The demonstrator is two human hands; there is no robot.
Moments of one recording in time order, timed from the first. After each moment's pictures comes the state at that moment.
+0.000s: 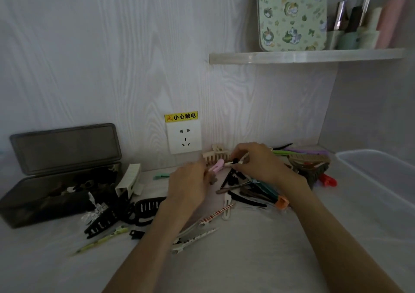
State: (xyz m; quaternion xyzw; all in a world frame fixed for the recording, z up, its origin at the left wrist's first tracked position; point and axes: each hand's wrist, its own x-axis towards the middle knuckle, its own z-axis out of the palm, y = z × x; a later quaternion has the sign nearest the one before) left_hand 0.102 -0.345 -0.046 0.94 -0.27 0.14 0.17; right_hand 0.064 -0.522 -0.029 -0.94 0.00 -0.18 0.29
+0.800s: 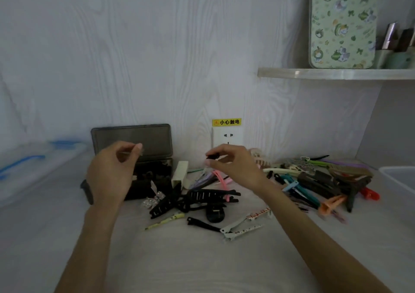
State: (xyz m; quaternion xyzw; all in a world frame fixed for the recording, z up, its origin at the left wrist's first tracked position) left_hand 0.128 -0.140 -0.022 0.83 -0.04 0.38 0.41; right_hand 0.090 -0.386 -0.019 -0.84 -0.10 -0.19 0.50
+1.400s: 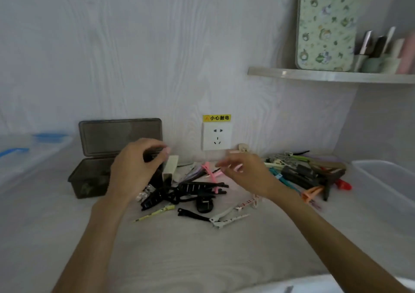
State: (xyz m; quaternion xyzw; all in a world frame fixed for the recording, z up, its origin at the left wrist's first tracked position) left_hand 0.114 -0.165 -0.020 0.85 -0.23 0.25 0.41; right_hand 0.050 -0.411 -0.022 -0.93 -0.07 -0.16 0.31
